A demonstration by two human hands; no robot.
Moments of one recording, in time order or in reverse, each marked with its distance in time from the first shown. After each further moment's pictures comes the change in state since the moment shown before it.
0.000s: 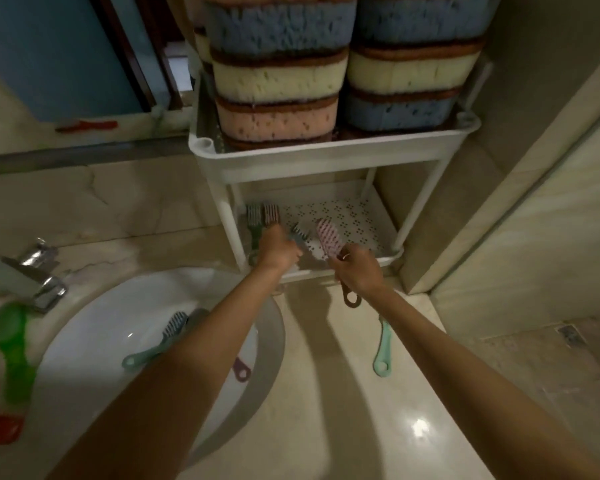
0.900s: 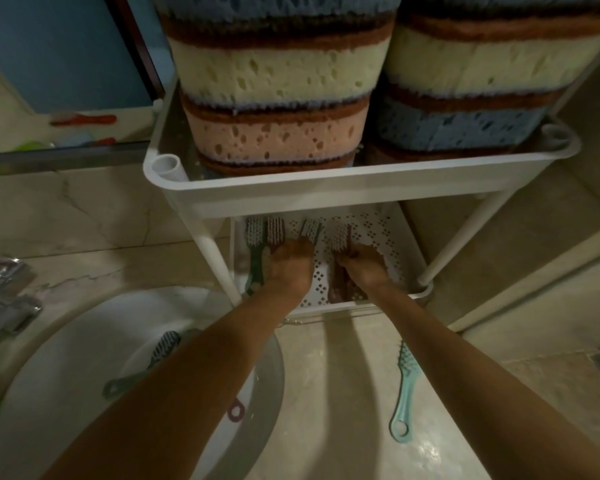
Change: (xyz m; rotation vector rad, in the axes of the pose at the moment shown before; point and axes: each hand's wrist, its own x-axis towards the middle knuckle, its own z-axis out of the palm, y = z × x) left_hand 0.061 -0.016 0.031 1.067 0.090 0.376; right_hand 0.097 0.015 0.021 0.105 -0.047 0.159
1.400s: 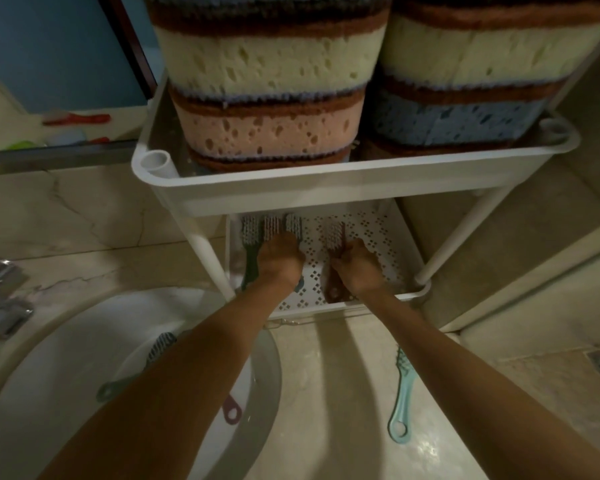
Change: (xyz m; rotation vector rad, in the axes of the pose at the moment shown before) left_hand 0.018 -0.007 -0.004 -0.297 -0.063 -0.205; right_hand -0.003 0.000 0.006 -0.219 0.067 -0.077
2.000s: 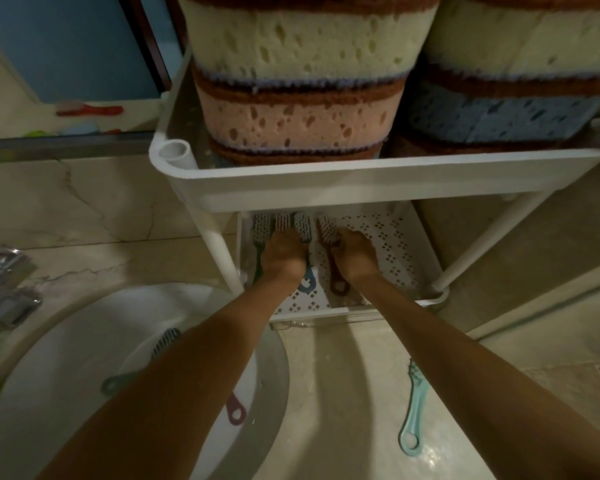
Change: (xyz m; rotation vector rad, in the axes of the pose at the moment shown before) left_hand 0.013 -0.014 0.009 -0.275 0.047 -0.109; right_hand 0.024 -0.023 0.017 -0.103 0.029 -0.099
